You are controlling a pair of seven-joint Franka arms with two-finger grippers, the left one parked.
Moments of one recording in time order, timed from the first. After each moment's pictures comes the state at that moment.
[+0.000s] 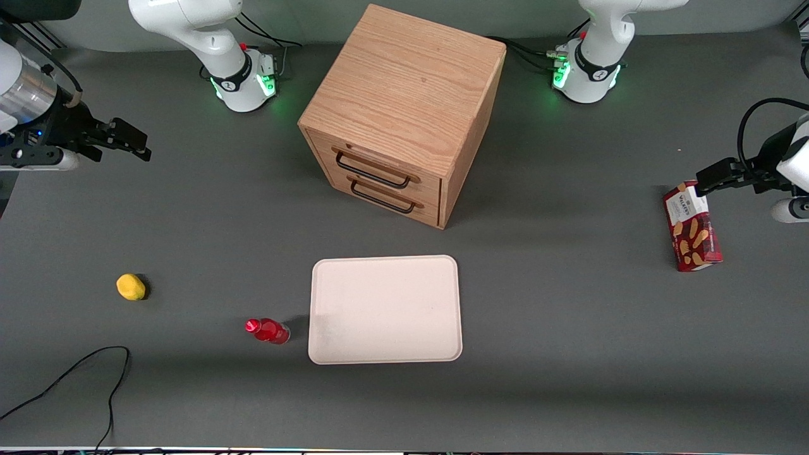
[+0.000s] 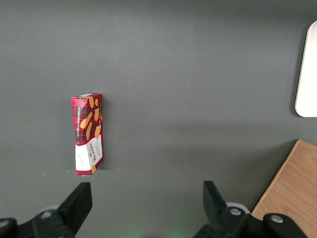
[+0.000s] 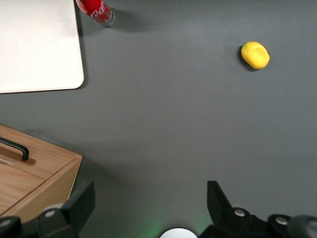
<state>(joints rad) 0.18 -0.19 -0.12 -1.84 -0.01 1.60 0.12</state>
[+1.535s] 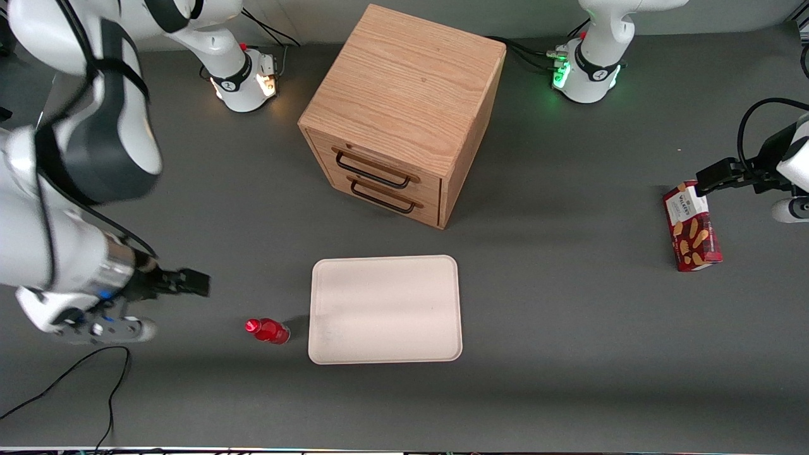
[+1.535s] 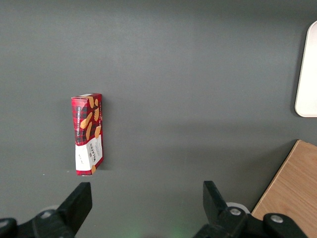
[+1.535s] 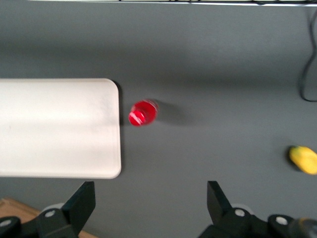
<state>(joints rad) 0.20 0.68 -0.01 -0.88 0.03 1.57 0.19</state>
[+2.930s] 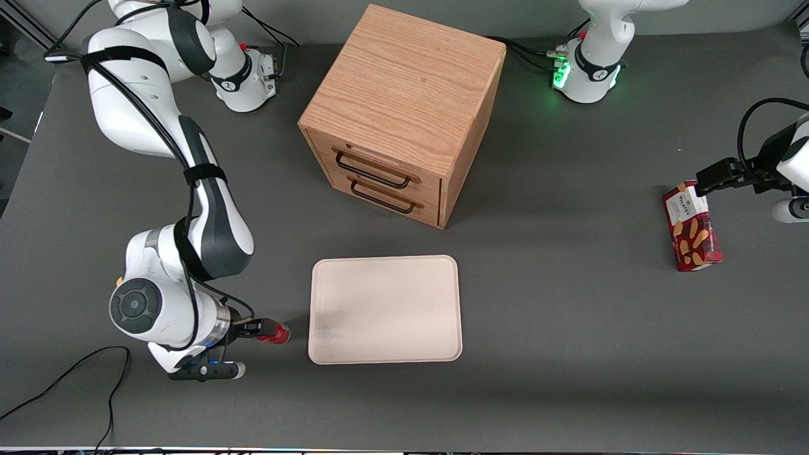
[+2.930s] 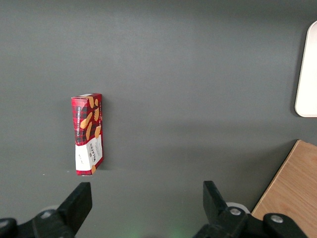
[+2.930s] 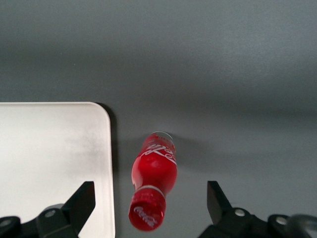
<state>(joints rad) 0.22 0.88 0.01 -0.98 -0.01 1.88 0.22</state>
